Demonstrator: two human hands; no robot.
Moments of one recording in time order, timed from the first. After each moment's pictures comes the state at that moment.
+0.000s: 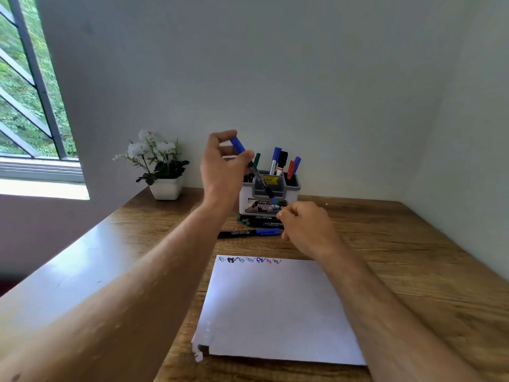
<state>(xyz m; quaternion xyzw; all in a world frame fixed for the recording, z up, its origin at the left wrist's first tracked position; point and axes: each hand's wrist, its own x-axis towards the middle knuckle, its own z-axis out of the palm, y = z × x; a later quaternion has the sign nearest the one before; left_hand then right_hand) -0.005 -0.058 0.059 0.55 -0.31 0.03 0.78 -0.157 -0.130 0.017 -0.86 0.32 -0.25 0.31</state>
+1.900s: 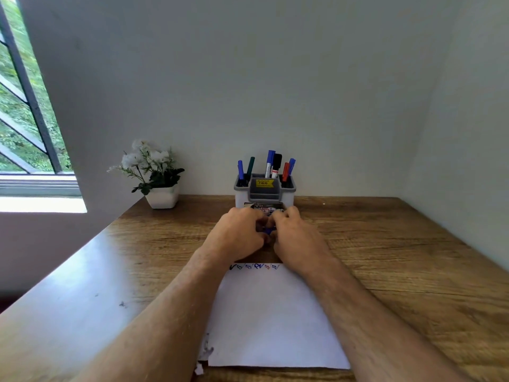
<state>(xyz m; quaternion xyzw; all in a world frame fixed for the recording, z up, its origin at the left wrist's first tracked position) -0.025 -0.050 0.002 0.82 -0.52 0.01 0.23 -0.134 -0.143 -0.019 -0.93 0.29 -0.22 0.05</state>
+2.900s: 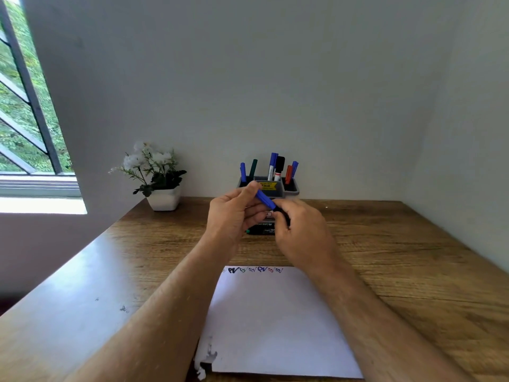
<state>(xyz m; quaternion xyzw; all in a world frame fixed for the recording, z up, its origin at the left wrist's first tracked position) -0.031 -0.042 0.018 0.46 -0.27 -0.28 0.80 -0.145 -0.131 -0.001 -0.88 0.19 -0.42 0.14</state>
